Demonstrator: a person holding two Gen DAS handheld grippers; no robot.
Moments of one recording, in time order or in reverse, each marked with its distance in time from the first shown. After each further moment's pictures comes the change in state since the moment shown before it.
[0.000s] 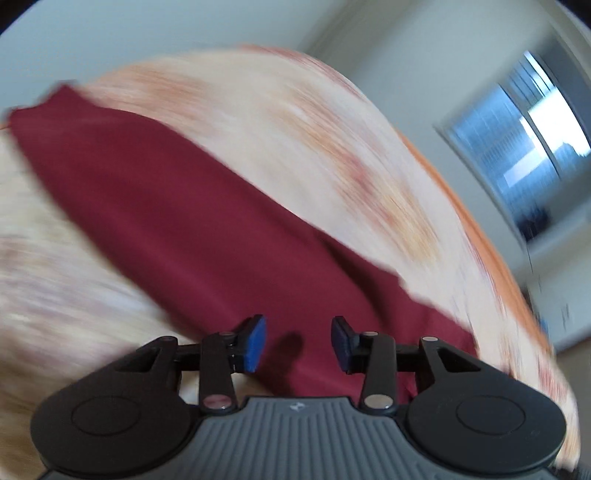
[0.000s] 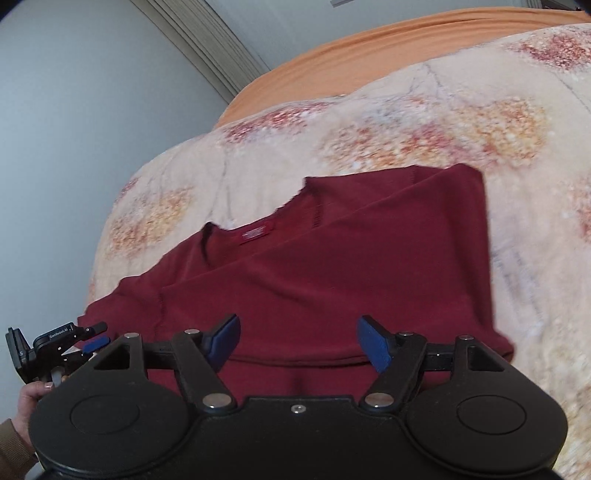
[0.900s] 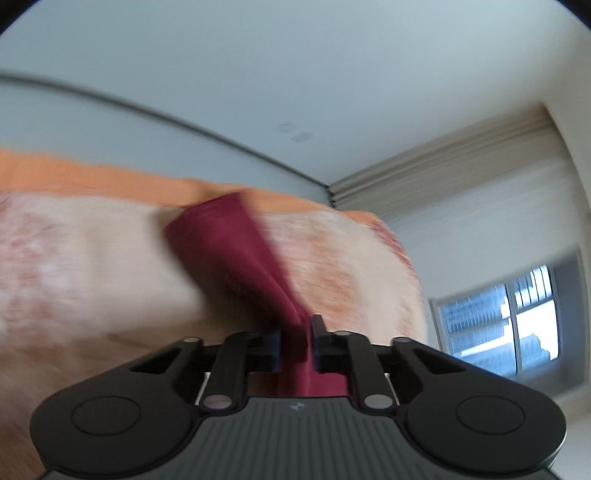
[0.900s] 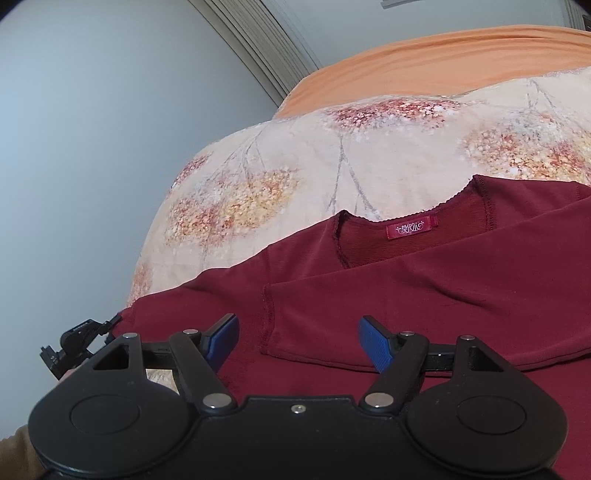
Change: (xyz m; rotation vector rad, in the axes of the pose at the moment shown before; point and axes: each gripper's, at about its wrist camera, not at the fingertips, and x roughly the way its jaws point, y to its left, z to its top) left arm -0.004 0.147 0.084 -0.434 -0.303 -0.205; right arm 0.045 0.138 -0.015 -0.066 -0.009 0.071
